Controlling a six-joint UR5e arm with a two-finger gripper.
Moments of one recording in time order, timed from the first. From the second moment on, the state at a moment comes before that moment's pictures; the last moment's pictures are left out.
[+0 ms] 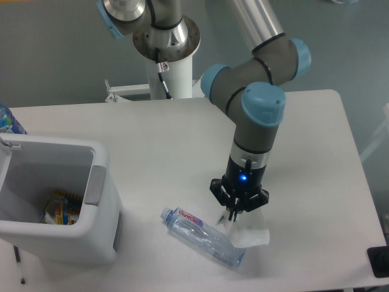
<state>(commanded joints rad) 2.53 -1.98 -1.55 -0.81 1.16 0.64</state>
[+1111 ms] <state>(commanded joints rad) 2.33 -1.81 -1.46 -0.81 0.97 0.34</state>
